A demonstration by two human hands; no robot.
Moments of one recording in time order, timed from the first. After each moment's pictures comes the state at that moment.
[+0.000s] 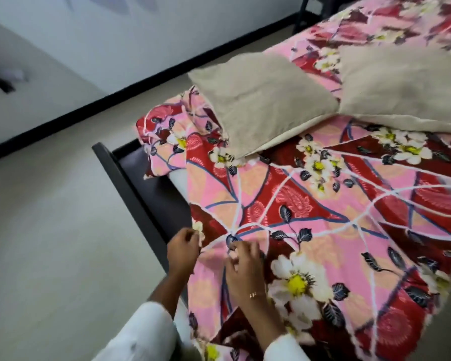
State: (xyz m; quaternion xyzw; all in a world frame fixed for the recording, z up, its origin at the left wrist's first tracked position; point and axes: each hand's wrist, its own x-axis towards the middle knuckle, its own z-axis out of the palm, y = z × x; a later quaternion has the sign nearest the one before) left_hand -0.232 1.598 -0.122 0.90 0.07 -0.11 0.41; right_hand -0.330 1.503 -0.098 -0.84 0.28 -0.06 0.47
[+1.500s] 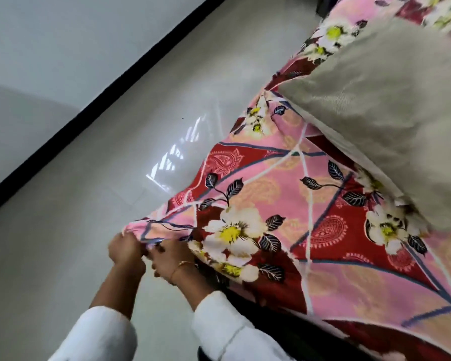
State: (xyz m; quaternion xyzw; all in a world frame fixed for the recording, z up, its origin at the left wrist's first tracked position) left_hand 0.282 1.817 -0.158 0.82 0.31 -0.19 0.44; right_hand 0.207 1.751 -0.125 -0.69 0.33 0.21 0.61
